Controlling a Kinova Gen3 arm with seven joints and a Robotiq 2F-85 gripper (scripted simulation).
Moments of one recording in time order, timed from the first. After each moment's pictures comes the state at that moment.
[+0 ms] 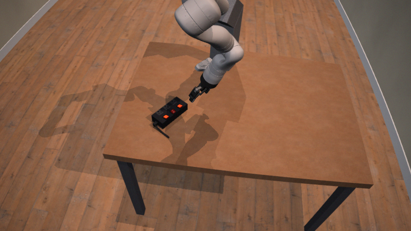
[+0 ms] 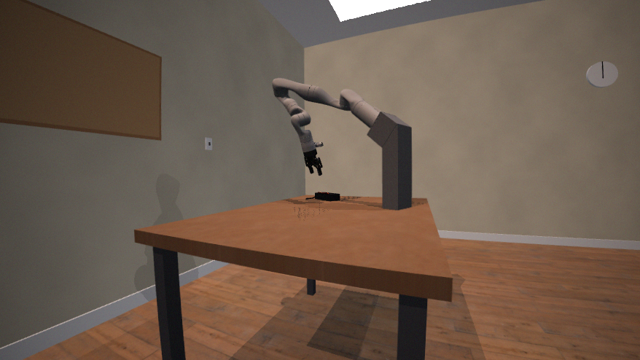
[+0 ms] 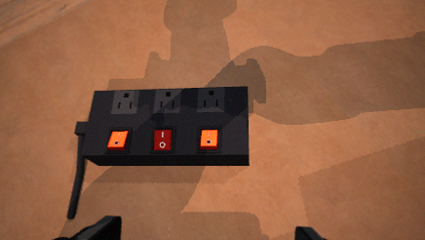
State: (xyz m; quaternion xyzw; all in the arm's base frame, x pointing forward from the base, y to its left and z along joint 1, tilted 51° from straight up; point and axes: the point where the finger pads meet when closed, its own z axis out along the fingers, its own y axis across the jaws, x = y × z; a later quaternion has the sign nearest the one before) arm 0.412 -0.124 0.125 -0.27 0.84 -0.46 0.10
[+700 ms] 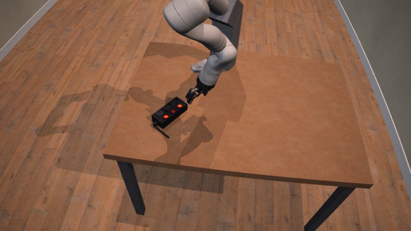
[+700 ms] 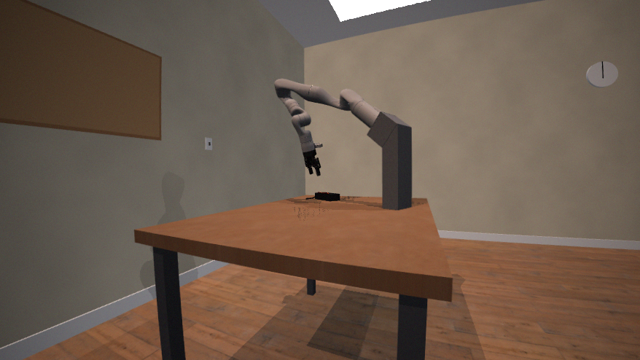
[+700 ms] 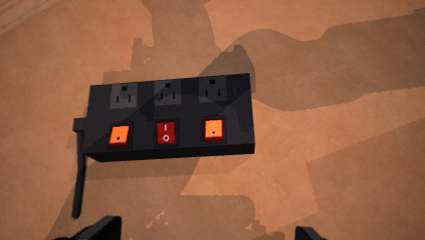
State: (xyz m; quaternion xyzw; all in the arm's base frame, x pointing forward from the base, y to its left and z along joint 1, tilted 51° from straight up) arm 0.419 -0.131 0.132 -0.26 0.85 -0.44 0.13
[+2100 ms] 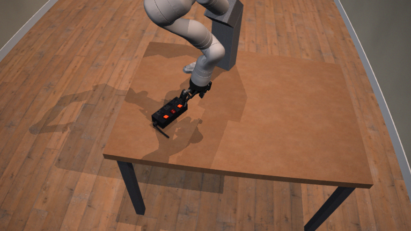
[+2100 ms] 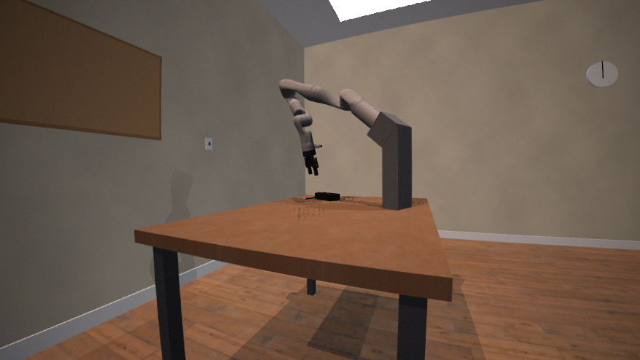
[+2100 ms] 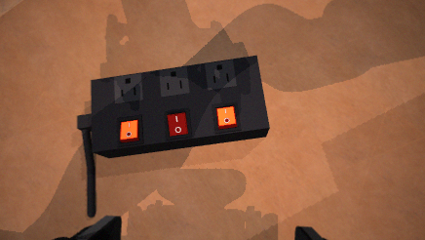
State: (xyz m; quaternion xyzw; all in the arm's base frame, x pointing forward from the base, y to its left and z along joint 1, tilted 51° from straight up) arm 0.428 -0.144 0.150 -0.25 0.86 -0.40 0.17
